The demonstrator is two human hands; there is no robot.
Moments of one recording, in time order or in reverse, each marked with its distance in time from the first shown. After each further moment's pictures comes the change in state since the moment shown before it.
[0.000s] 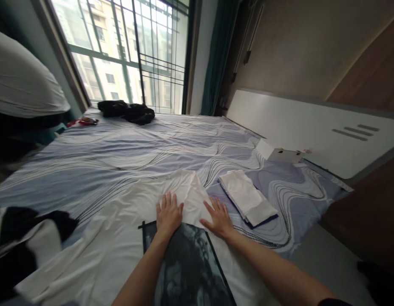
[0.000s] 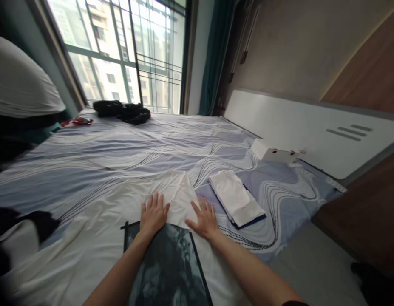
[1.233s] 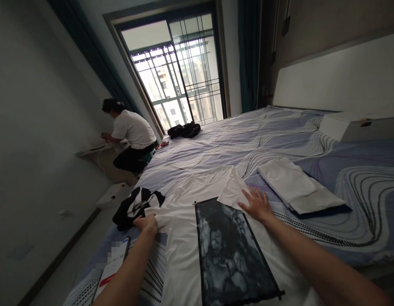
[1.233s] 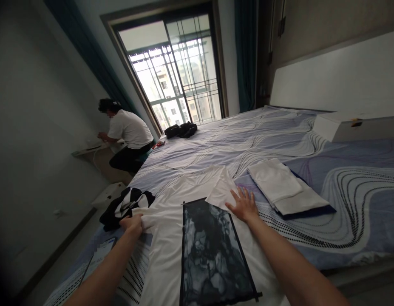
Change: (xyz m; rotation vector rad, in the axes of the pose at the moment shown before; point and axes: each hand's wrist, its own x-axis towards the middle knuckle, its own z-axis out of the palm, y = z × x) left_hand -0.106 -0.192 -0.141 -0.459 0.530 -0.961; right_hand -0.003 0.014 0.029 0.018 0.113 -0.009
